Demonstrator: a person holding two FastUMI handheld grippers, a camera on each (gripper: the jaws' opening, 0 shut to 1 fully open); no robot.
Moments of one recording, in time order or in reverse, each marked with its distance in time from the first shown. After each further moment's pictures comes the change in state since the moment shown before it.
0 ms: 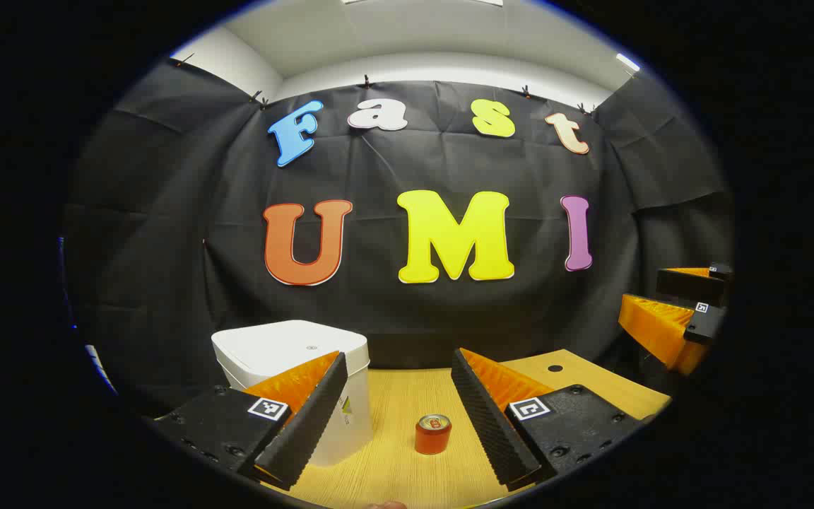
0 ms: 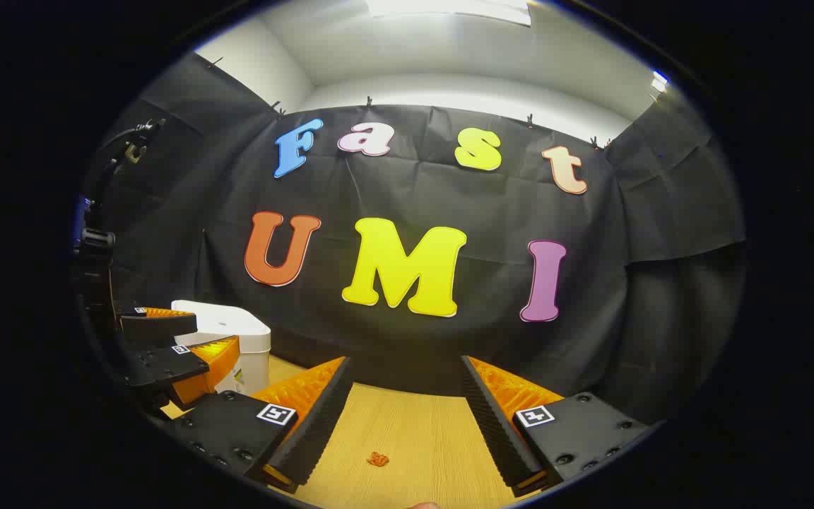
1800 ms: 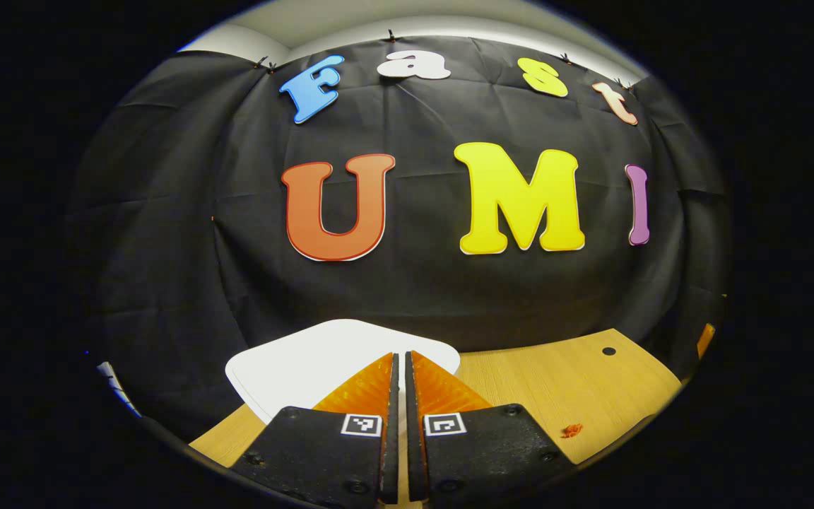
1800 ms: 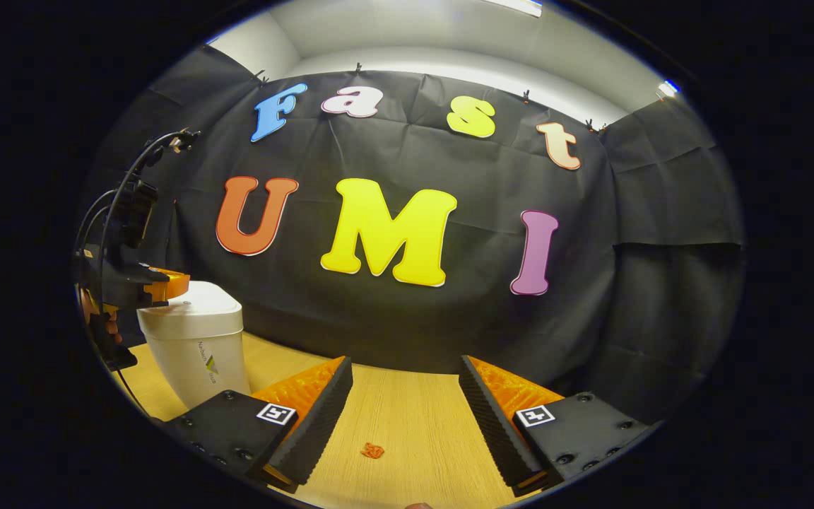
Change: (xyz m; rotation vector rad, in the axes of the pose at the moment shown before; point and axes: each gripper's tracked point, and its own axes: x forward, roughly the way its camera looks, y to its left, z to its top) left arm 0.026 0.055 -0.024 0.026 0.217 0.075; right arm 0.044 0.010 -0.036 -0.023 0.137 -0.119
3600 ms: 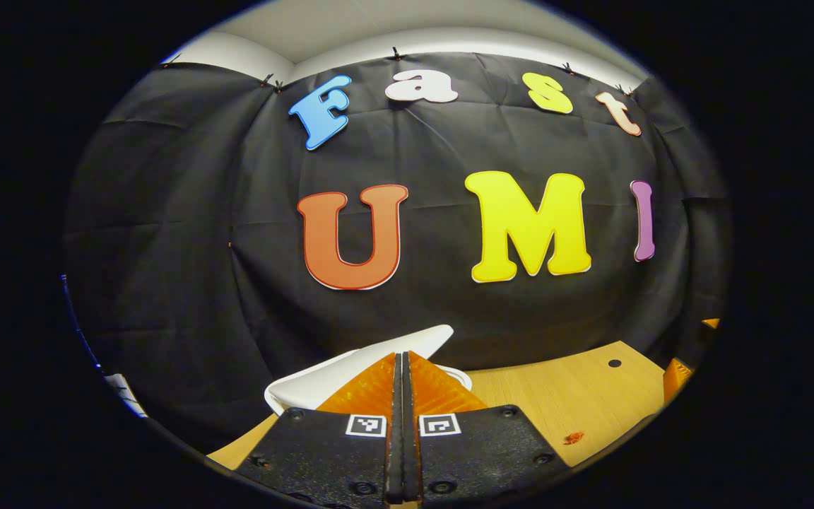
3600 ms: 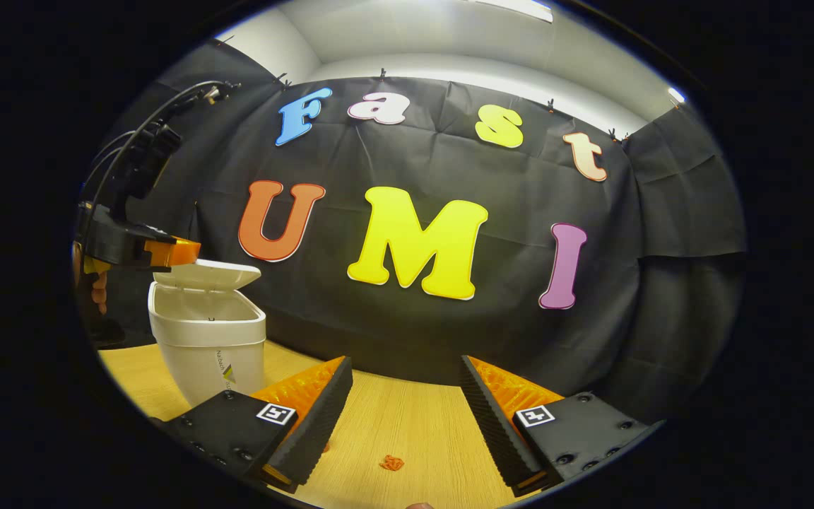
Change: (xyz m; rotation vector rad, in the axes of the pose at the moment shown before) left arm -0.050 0.008 0.044 0.001 -0.102 0.049; right arm 0.016 0.040 0.000 -0.021 -0.038 0.096
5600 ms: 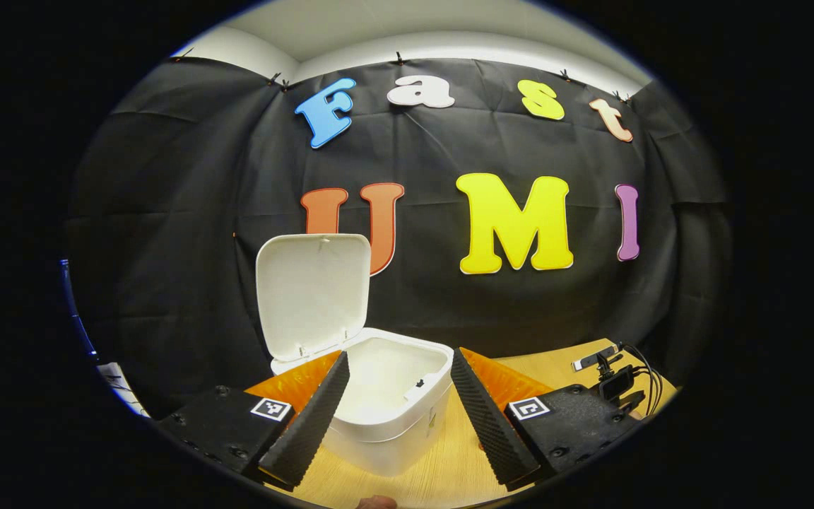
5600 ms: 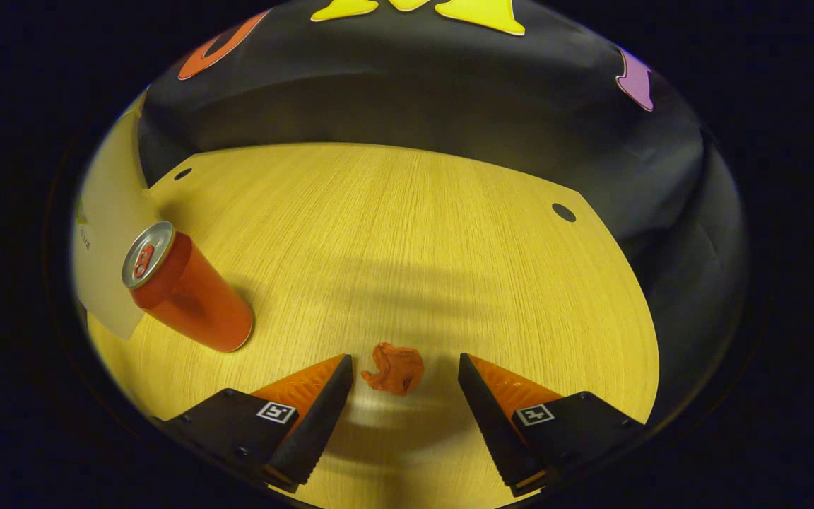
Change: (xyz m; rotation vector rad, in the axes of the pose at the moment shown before) left arm -0.047 0.001 -0.016 -0.015 0.004 -0.013; right arm 0.105 -0.028 -0.325 0.014 0.941 0.018
